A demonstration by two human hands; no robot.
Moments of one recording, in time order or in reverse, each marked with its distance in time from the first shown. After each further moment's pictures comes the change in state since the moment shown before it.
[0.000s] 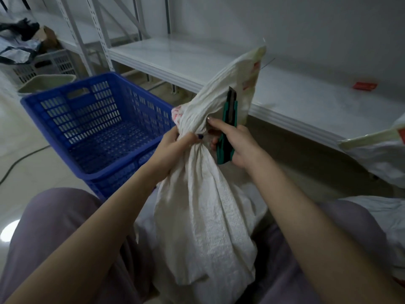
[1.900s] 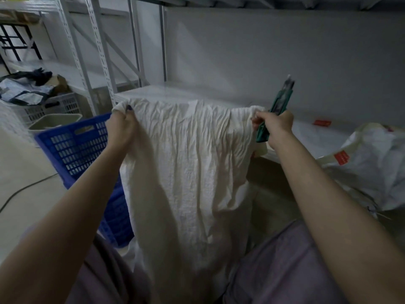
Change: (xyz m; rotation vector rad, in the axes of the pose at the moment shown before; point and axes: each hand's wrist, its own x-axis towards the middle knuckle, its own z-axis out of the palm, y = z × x) left_hand 0.009 0.090 -0.085 0.395 0.693 0.197; right_hand -0.037 -0.122 -0.051 -0.071 0.536 -0.397
